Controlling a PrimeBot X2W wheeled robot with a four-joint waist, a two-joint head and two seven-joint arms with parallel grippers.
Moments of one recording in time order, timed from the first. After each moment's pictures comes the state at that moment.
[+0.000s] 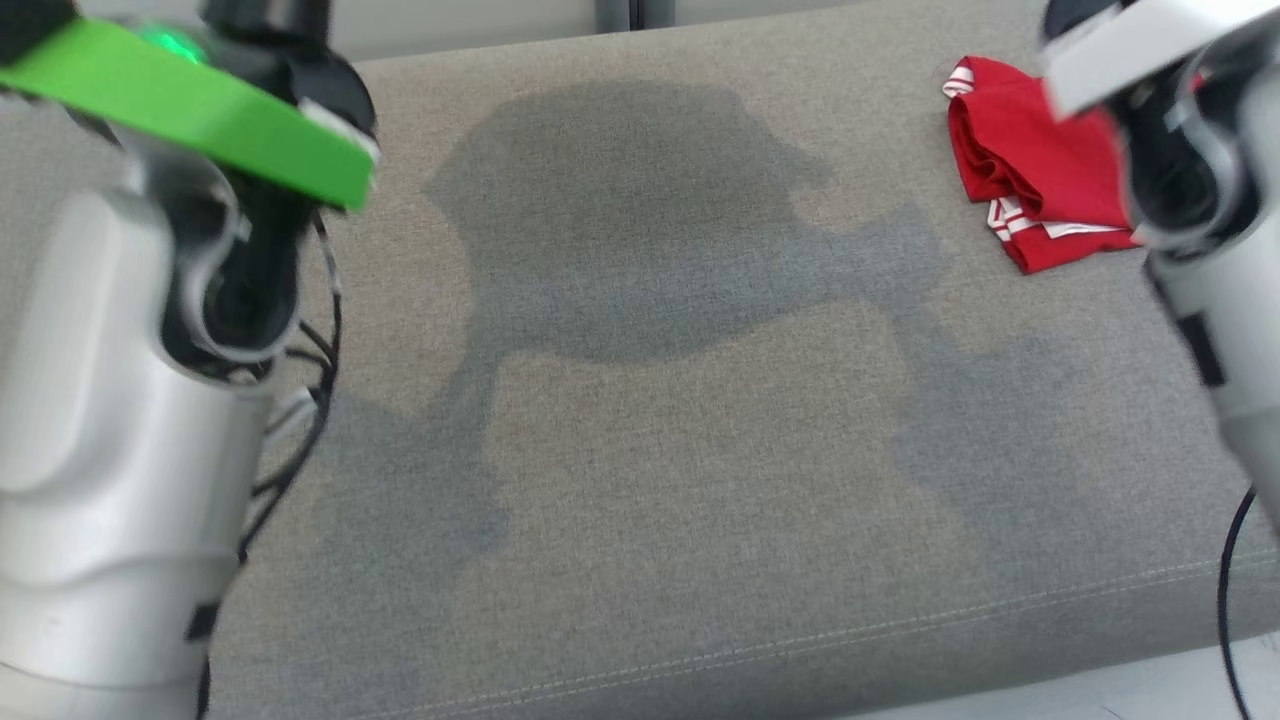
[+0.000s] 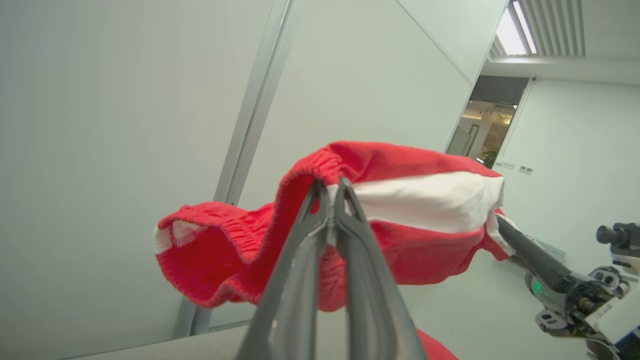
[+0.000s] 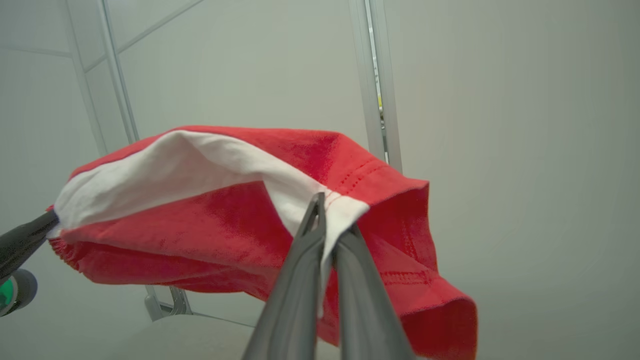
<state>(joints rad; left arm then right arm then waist) -0.86 0.18 -0.35 0.10 -0.94 -0.06 -0.04 -0.93 -0.37 0.44 0.23 0.77 0.08 -0.12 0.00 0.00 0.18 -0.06</state>
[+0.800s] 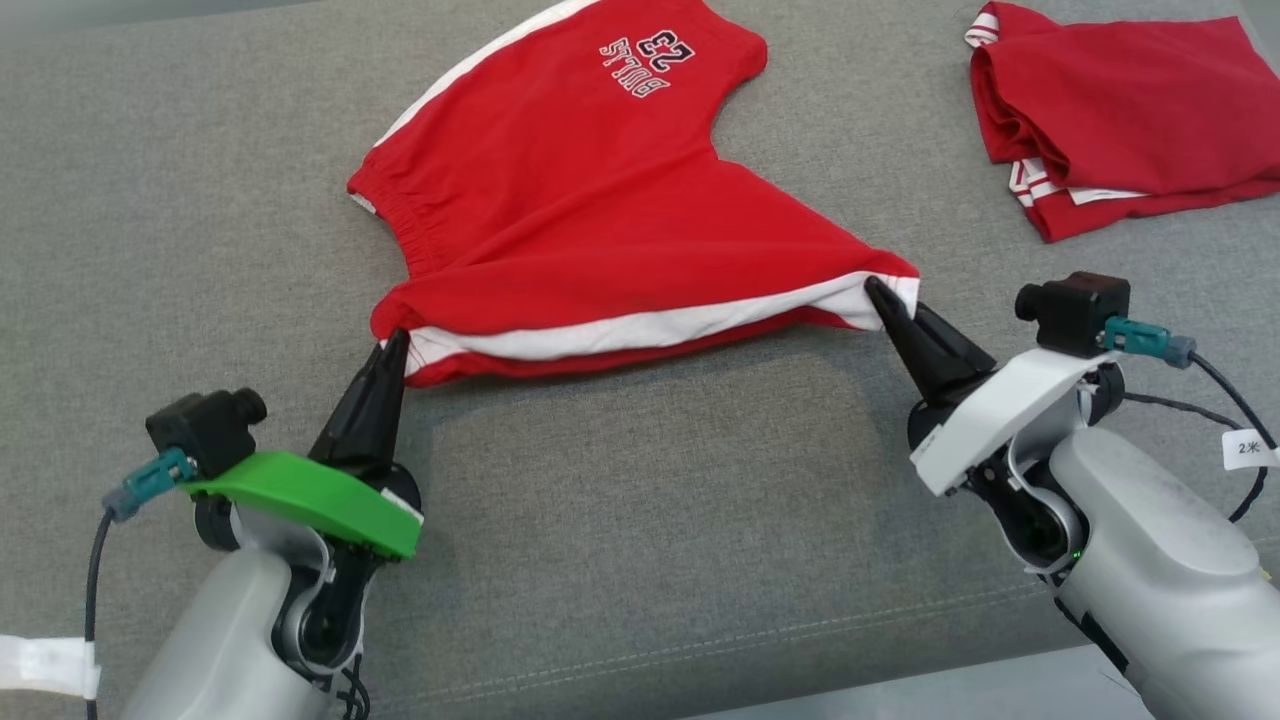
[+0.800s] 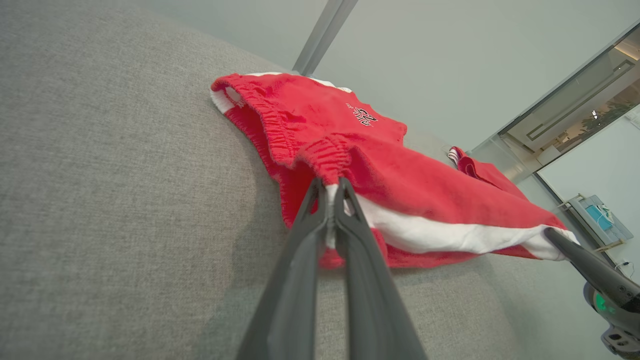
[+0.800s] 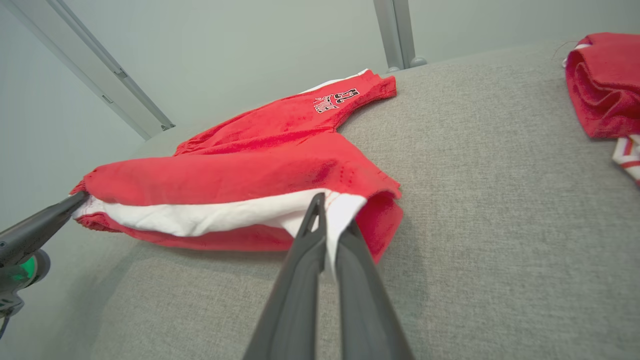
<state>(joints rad) -0.37 0.20 -0.46 0.36 -0.95 -0.12 -0.23 -0.48 -0.33 0.67 0.43 0.82 0.12 -0.21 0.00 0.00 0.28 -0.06</state>
